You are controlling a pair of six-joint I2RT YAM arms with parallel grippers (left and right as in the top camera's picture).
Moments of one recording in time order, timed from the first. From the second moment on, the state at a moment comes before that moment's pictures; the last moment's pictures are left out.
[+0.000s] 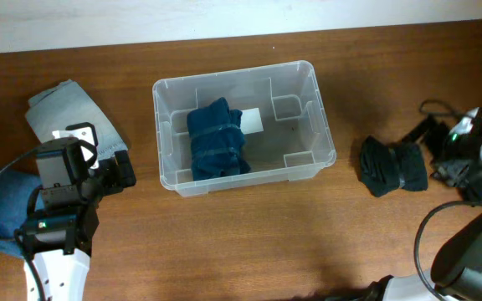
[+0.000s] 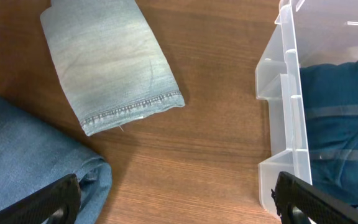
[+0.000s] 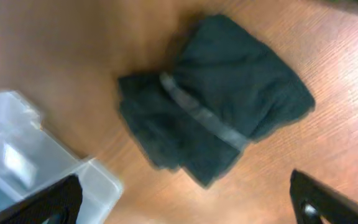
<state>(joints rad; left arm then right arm) 0.07 1.07 0.96 -0.69 -0.06 -0.07 -0.58 1.66 1.30 -1.06 -0.33 0.34</state>
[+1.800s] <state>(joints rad) 0.07 1.07 0.96 -0.68 -0.06 -0.07 -0.10 1.40 1.37 -0.82 -0.64 -0.10</state>
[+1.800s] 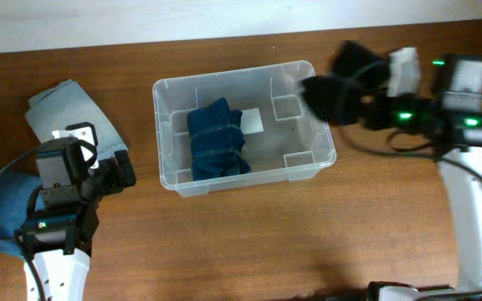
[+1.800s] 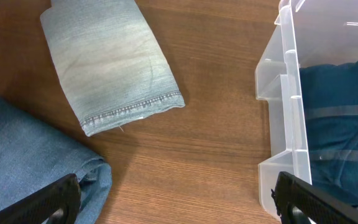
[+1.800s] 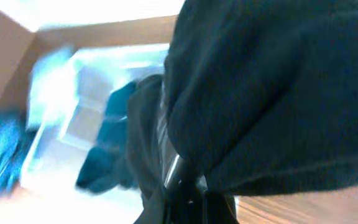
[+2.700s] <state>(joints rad) 0.07 1.07 0.96 -0.68 -0.06 -0.07 0.18 1.68 1.71 -1.03 -0.13 -0.16</state>
